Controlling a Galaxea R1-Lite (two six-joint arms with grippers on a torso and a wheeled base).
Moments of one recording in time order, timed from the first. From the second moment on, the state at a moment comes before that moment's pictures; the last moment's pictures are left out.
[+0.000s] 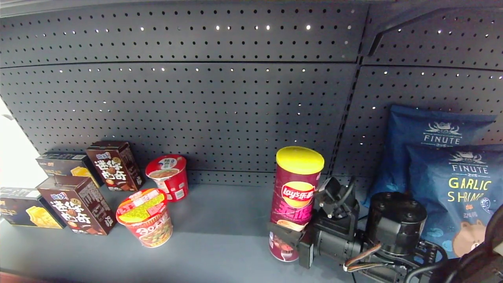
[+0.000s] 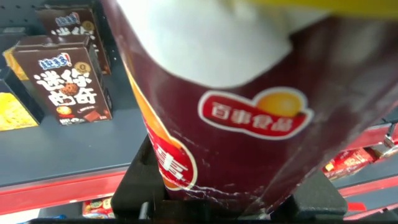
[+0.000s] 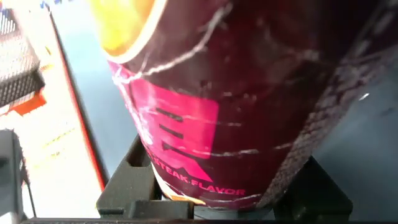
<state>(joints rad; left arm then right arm) -0.14 0.32 -0.41 0.17 -0.15 -0.08 0.79 1.90 -0.47 -1.33 0.17 0.04</state>
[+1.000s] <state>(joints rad) -0.14 0.29 -0.42 0.17 -0.13 -0.08 0.81 2.02 -0.46 -1.37 0.16 0.04</state>
